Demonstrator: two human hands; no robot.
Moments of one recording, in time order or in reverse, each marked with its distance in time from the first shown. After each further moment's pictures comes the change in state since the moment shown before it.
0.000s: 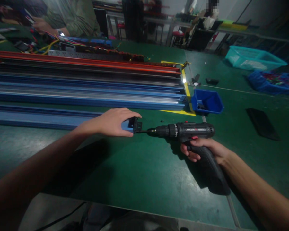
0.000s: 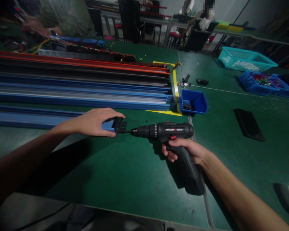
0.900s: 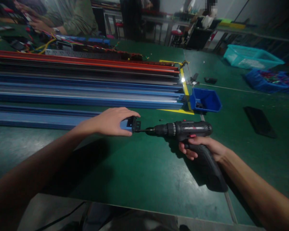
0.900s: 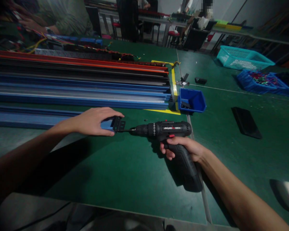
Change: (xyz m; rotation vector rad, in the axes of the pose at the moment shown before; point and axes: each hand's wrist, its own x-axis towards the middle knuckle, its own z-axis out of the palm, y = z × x) left_hand 0.001 -0.001 0.000 0.017 -0.022 -0.017; right_hand 0.000 -0.001 -0.001 -0.033 0.011 0.024
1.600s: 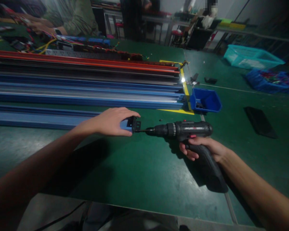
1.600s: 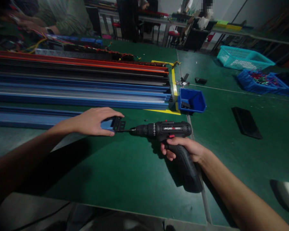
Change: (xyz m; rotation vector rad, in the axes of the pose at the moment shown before) left_hand -0.001 -0.004 0.003 -0.004 0.027 0.026; right_hand 0.001 -0.001 0.003 0.013 -0.013 -0.023
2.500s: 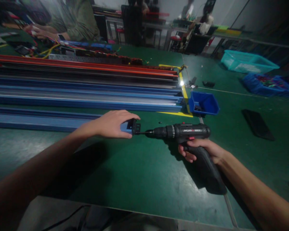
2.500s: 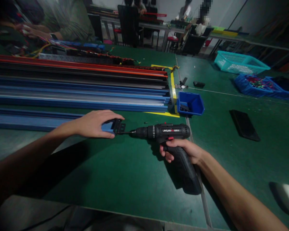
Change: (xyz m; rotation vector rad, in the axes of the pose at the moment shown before) left_hand 0.001 0.004 -0.003 0.003 -0.033 -0.026; right_hand 0.001 0.002 -0.003 -0.026 -0.003 -0.002
